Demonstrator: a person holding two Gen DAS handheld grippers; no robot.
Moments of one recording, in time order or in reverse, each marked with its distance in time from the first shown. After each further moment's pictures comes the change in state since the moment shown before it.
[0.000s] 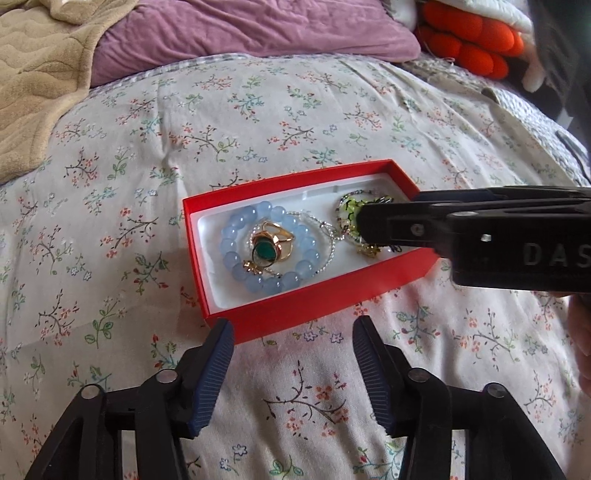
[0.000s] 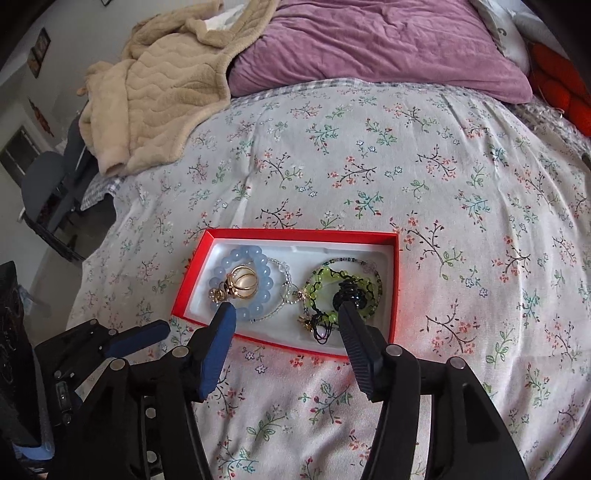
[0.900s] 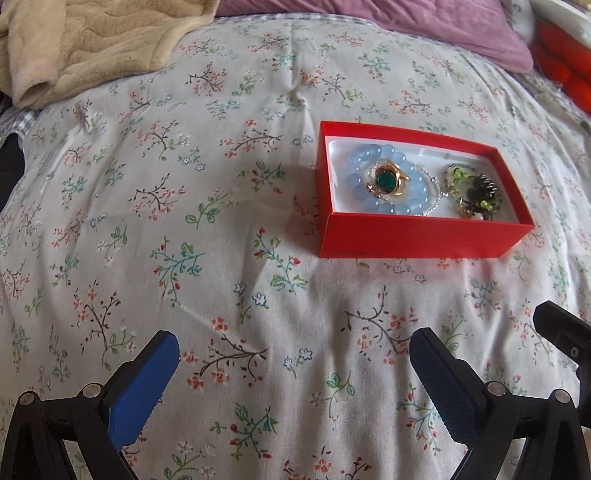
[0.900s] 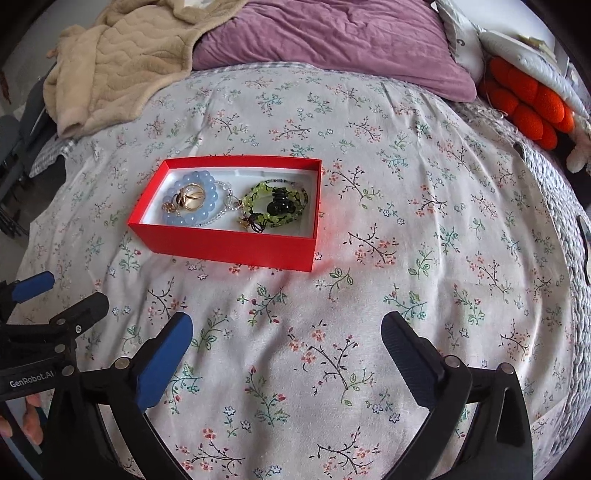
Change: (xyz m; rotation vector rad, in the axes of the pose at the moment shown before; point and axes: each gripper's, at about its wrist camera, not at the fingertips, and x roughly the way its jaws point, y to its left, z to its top) left arm -0.021 0.025 -0.036 -0.286 0.114 0.229; right arm -0.036 0.004 -0.065 -0.036 0.055 -0.279
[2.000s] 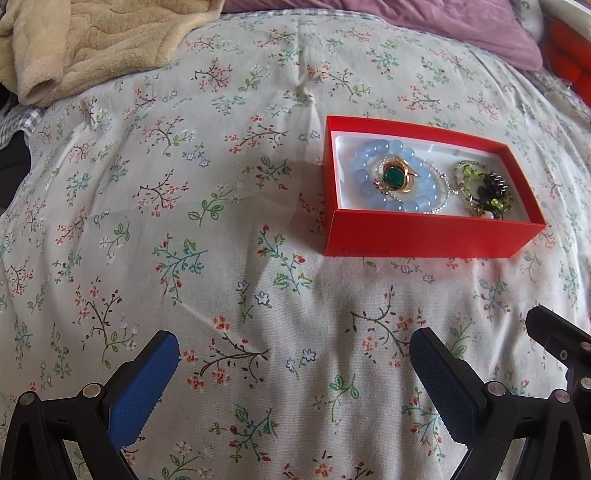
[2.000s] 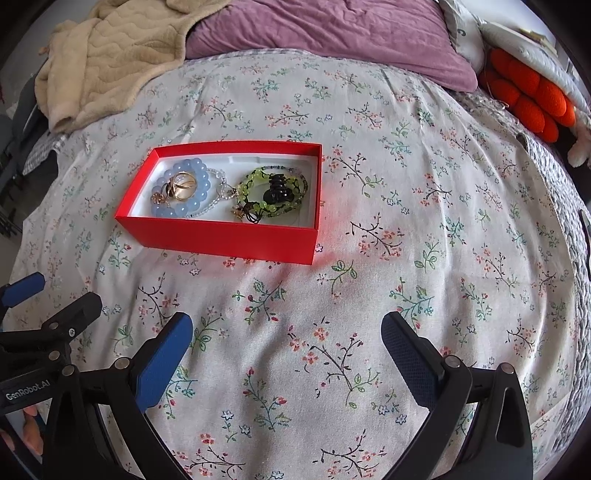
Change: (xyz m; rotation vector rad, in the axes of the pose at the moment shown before) left arm 0.007 0.000 0.002 -0.004 0.008 0.029; right arm 0.015 0.002 0.002 0.008 0.040 -0.015
